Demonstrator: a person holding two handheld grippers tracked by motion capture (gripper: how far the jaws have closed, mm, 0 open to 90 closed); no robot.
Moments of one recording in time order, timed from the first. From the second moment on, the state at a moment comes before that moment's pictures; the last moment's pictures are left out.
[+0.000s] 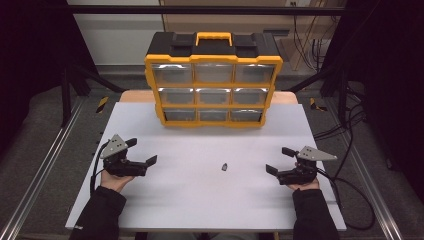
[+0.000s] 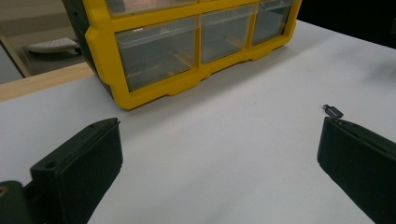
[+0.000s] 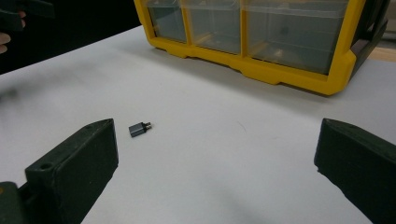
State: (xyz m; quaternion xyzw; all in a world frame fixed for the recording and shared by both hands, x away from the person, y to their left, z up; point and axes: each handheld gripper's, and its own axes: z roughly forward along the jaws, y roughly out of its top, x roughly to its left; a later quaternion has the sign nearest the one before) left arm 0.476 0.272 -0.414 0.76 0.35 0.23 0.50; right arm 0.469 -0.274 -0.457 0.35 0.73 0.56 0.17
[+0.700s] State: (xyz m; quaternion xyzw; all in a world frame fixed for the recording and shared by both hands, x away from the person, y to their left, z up) left arm 0.486 0.263 -0.401 0.76 0.33 0.23 0.50; right arm 0.469 -0.273 -0.458 0.35 0.73 0.56 0.17
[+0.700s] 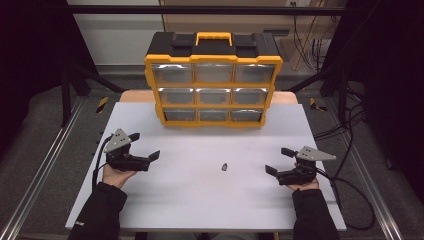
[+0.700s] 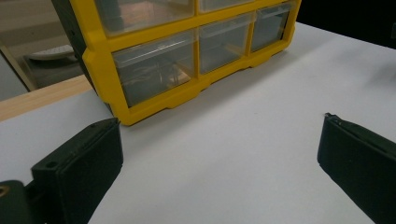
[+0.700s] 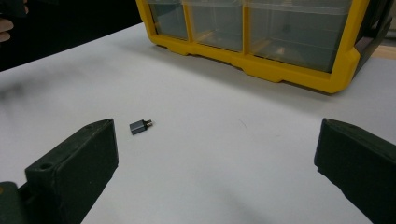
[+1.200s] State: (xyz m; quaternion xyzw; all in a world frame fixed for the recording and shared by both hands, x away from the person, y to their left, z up) left arm 0.495 0.252 -0.388 0.78 0.31 0.25 0.48; right arm 0.469 -0.272 -0.459 0.35 0.74 0.55 0.16
